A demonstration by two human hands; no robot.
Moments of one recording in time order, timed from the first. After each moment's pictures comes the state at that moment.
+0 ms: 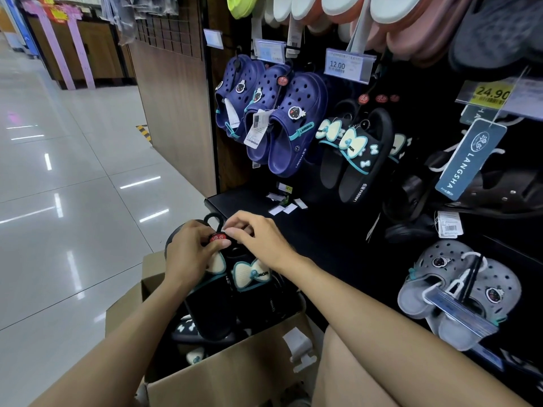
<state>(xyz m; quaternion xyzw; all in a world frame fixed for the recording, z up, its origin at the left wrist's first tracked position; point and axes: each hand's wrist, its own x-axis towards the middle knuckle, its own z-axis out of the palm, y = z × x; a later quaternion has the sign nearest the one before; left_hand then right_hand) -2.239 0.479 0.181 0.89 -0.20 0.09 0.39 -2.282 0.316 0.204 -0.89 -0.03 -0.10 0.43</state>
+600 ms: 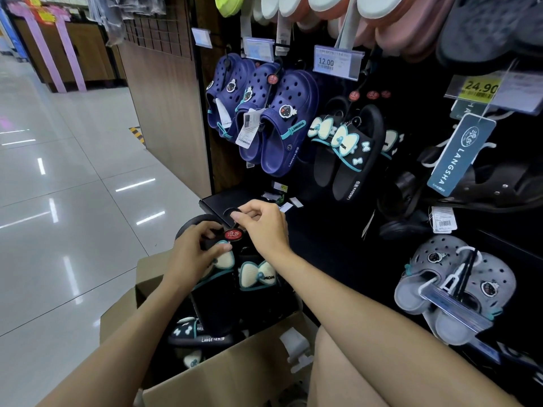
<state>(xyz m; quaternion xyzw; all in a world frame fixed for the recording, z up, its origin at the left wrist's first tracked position) -2.239 0.468 0.176 0.86 -0.22 0.04 0.46 -2.275 0.312 0.211 -0.83 0.14 -0.22 0.49</state>
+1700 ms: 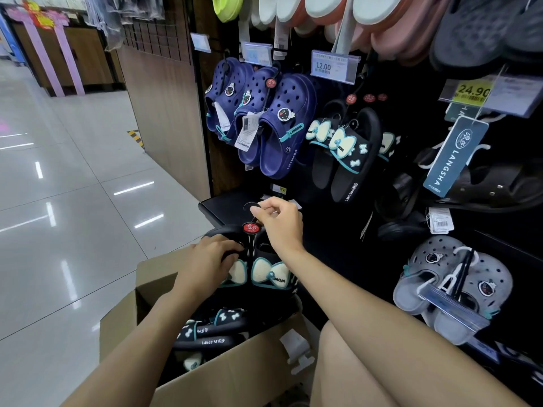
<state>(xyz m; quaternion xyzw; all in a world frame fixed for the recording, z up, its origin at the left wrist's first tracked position) -2.248 0.455 0.173 0.91 -0.34 0.07 0.24 -2.278 0.290 0.211 -0.79 0.19 -0.27 0.52</state>
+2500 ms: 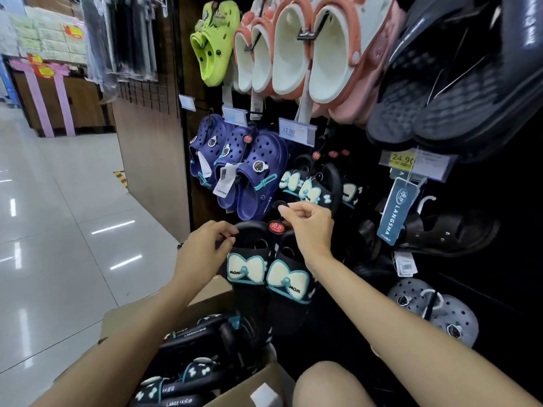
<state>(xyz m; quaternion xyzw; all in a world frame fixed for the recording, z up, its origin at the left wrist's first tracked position) -2.234 0.392 0.260 0.85 -0.31 0.14 0.39 -2.308 0.205 0.297 -0.73 0.19 -0.39 0.53</state>
